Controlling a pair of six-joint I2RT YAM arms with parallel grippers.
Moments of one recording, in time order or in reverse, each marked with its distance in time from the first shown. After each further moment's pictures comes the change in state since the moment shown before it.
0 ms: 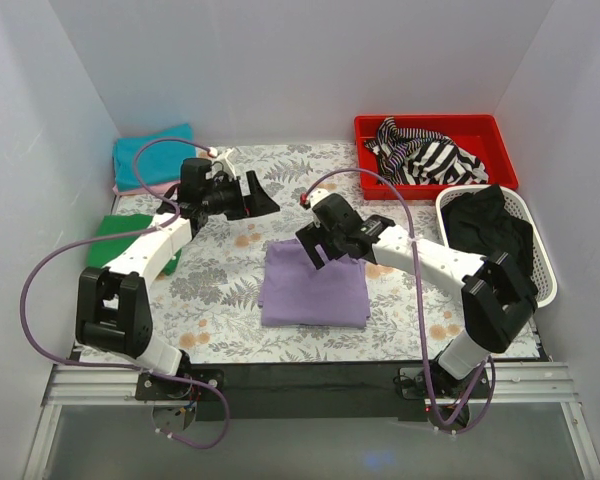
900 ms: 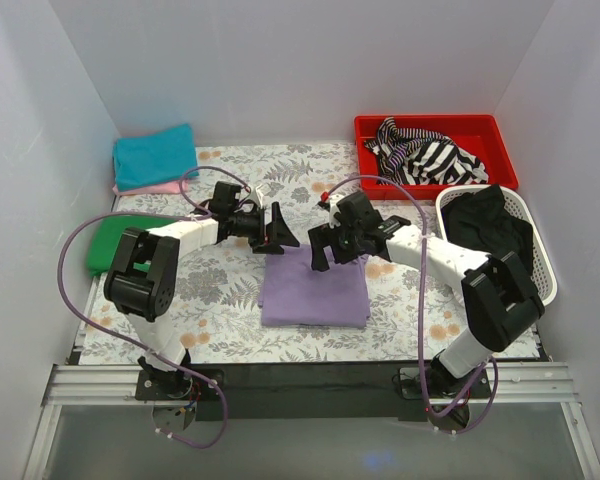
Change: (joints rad) left arm -0.086 0.270 -0.054 0.042 0.304 -0.049; right arm -0.151 -0.028 -0.120 0.100 -0.394 0.154
